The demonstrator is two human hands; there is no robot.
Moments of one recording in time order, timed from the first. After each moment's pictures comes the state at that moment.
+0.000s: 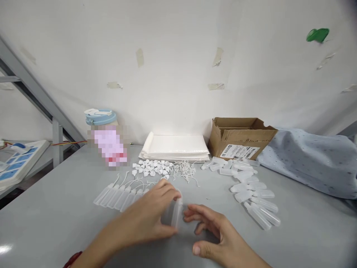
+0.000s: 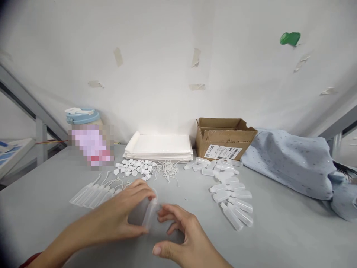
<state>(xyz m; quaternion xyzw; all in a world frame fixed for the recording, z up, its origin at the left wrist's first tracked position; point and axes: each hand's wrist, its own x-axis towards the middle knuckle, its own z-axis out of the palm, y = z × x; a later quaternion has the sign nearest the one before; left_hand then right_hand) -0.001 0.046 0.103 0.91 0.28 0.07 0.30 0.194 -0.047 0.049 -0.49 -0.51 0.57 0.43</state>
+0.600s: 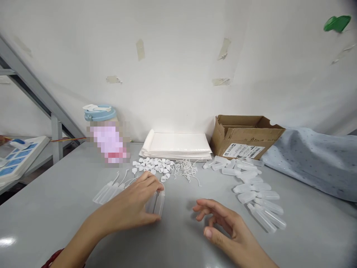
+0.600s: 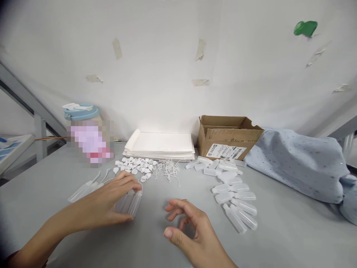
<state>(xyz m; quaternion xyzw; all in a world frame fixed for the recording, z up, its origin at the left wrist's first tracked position) -0.031 0.069 0.101 0.89 0.36 -0.02 0.26 0.207 -0.049 0.064 -0.54 -0.55 0.49 0.42</state>
